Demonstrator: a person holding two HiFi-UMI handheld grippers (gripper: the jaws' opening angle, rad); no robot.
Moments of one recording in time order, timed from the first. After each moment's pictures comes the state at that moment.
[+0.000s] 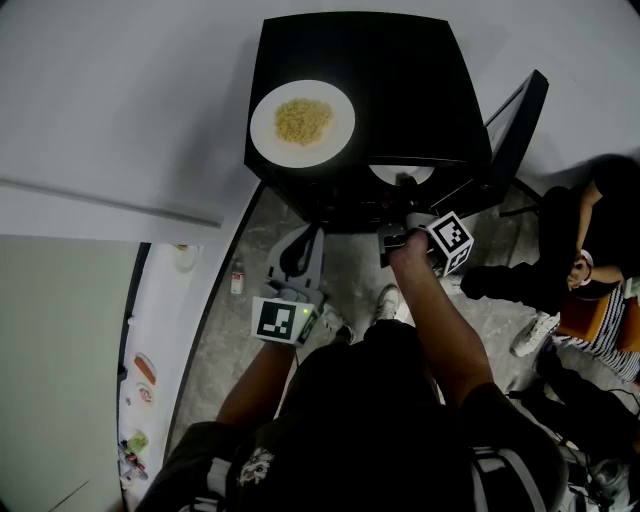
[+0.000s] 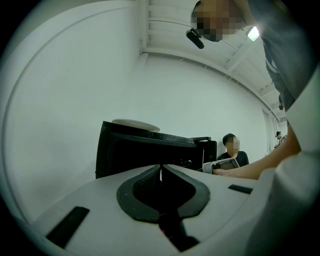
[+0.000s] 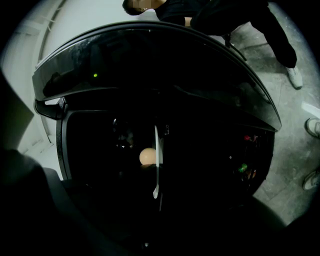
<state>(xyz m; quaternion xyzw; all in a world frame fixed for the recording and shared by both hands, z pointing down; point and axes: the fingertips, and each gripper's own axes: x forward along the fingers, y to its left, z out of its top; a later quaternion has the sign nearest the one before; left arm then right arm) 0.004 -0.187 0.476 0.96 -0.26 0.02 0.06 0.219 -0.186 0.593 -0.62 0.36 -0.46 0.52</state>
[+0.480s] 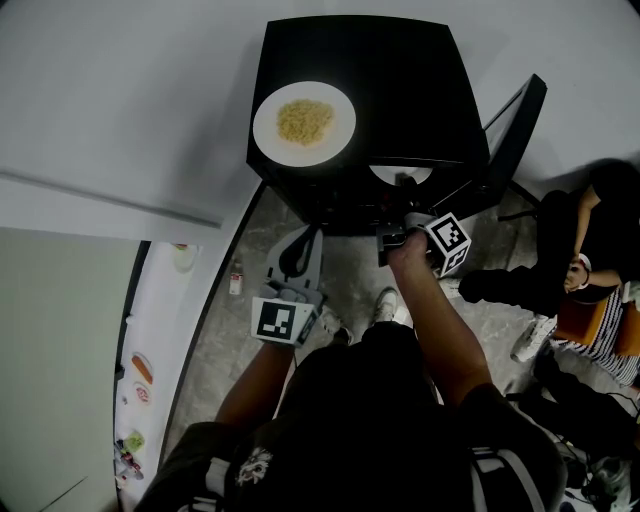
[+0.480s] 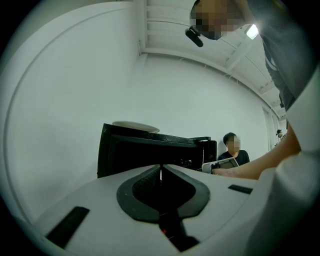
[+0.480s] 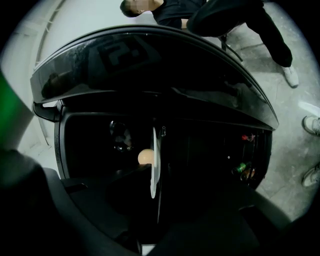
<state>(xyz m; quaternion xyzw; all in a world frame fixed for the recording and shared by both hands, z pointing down) 0.000 -0.185 0.475 0.96 -0.27 0.02 0.06 0.220 -0.185 0.598 -0.62 0.34 -0.47 0.53</state>
